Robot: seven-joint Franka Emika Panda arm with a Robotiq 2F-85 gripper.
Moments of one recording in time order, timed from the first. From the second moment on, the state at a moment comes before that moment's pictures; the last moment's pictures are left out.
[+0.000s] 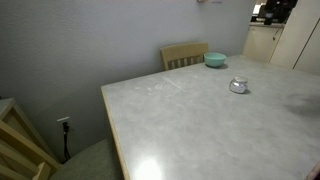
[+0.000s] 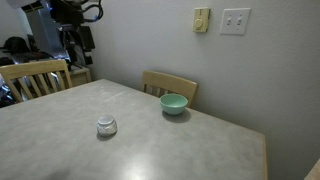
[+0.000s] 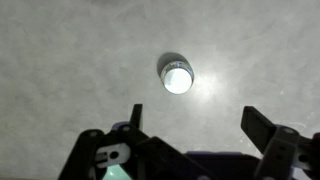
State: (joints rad) arm 0.03 -0.07 0.02 -2.12 -0.07 2.09 0.04
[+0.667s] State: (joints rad) arm 0.03 -0.04 0.01 -2.12 -0.07 2.09 0.04
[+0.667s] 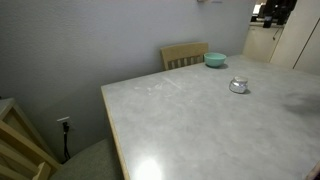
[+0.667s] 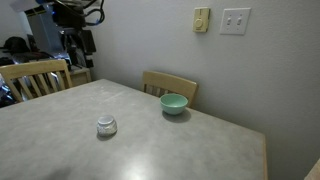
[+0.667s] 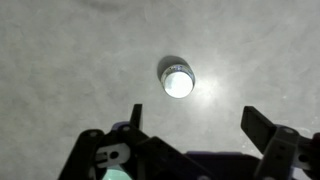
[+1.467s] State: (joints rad) arm 0.03 0.06 0.00 -2.07 -0.06 2.09 0.01
